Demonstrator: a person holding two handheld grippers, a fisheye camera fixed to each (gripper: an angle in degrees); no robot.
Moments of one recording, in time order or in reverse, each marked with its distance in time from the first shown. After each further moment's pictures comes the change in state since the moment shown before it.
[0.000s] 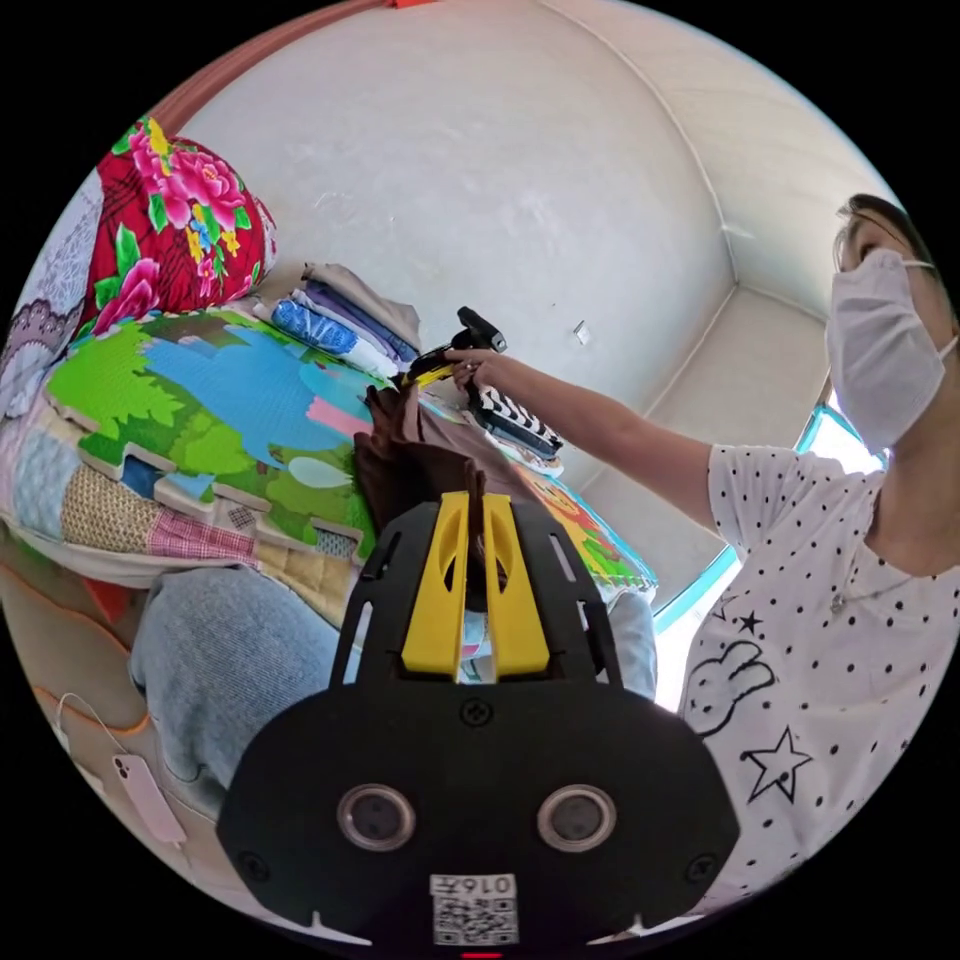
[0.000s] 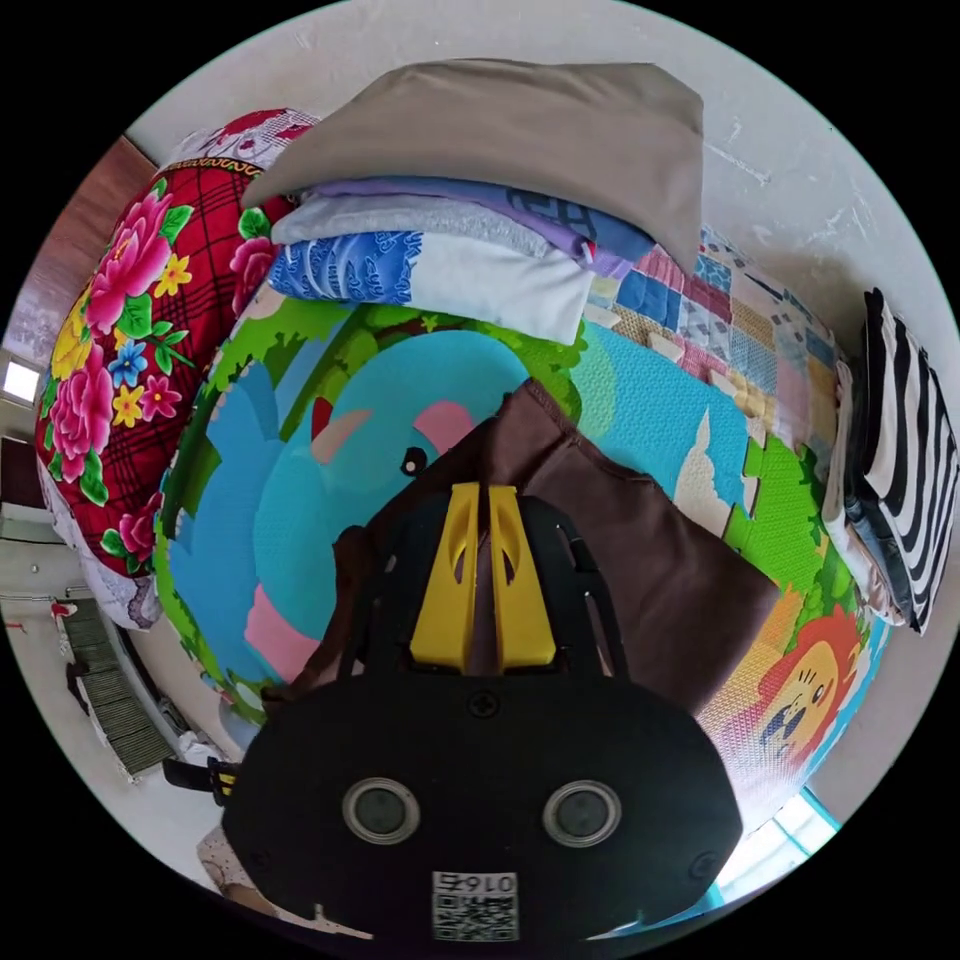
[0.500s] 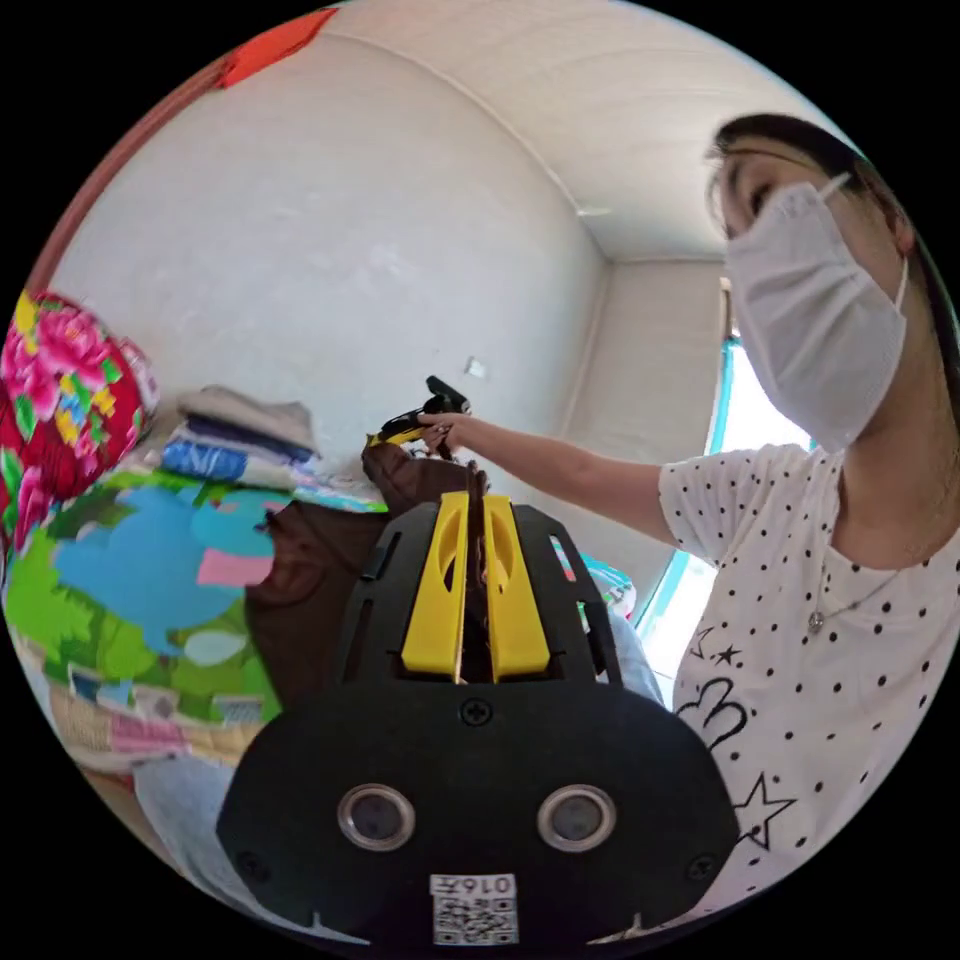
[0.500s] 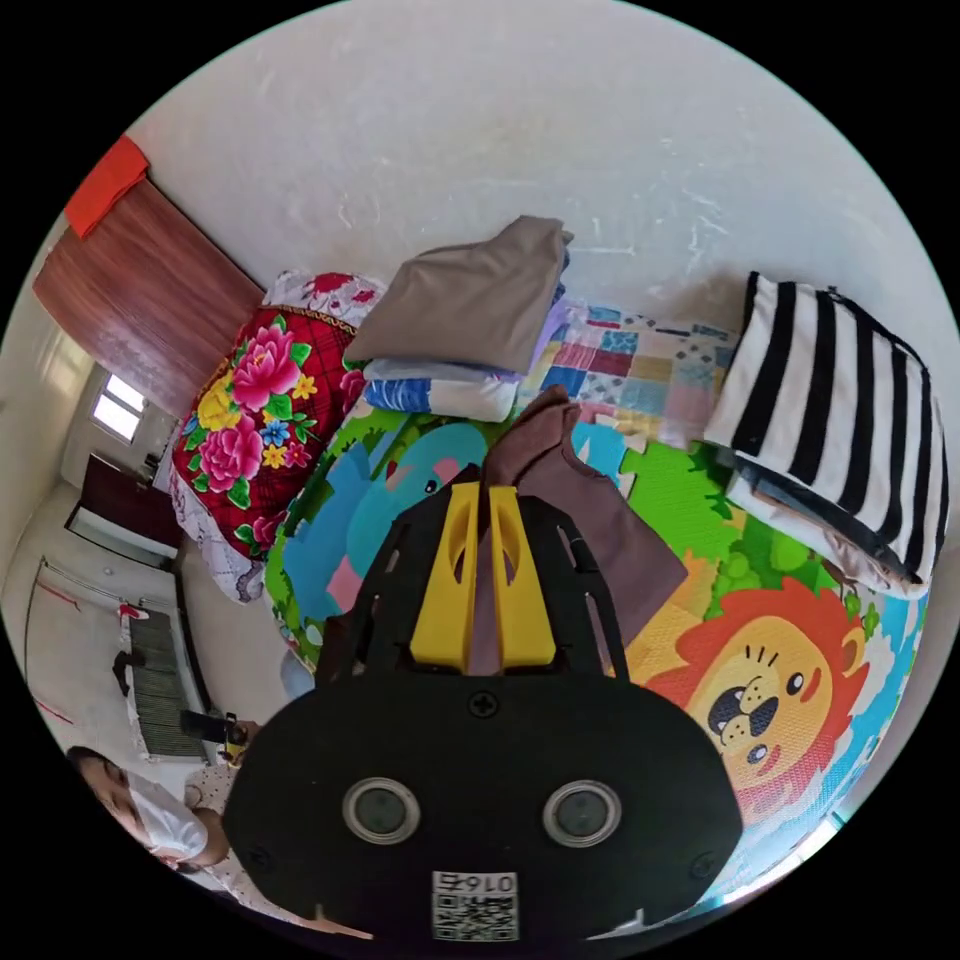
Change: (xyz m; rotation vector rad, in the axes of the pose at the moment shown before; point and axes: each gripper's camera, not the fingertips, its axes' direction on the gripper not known) left arm 0.118 -0.003 0.036 0.126 0.106 0.257; right arm 0.195 0.113 -0.012 0.256 -0.261 0.009
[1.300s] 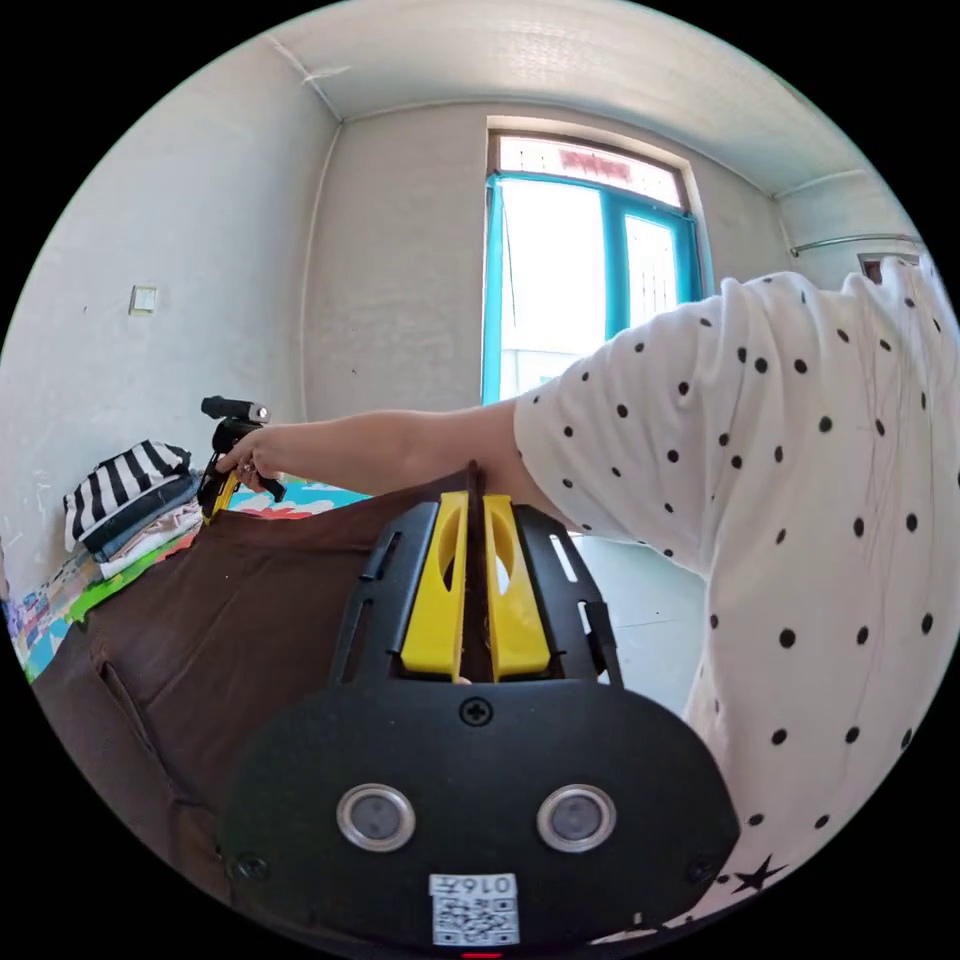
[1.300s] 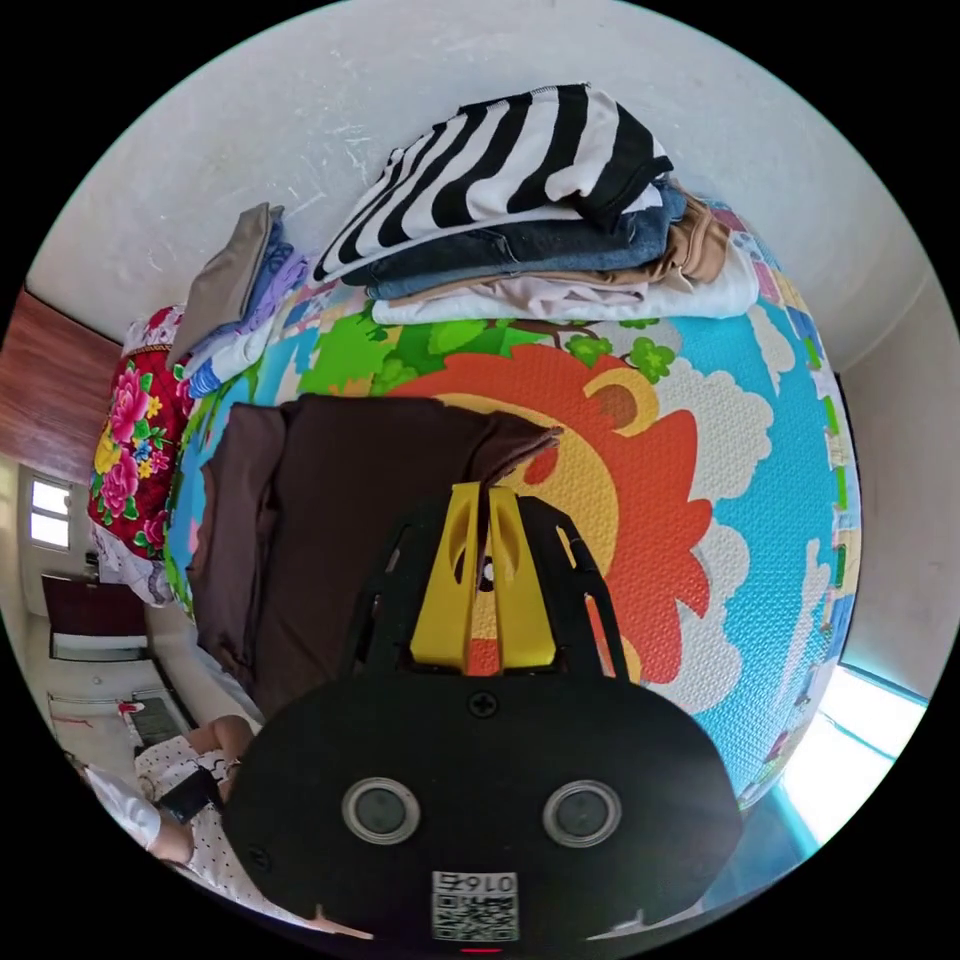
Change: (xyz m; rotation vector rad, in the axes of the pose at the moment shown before) left arm 0.338 0.073 0.338 -0.338 0.653 0.510; right arm 0.397 0.340 0.146 -0.068 0.208 0.315
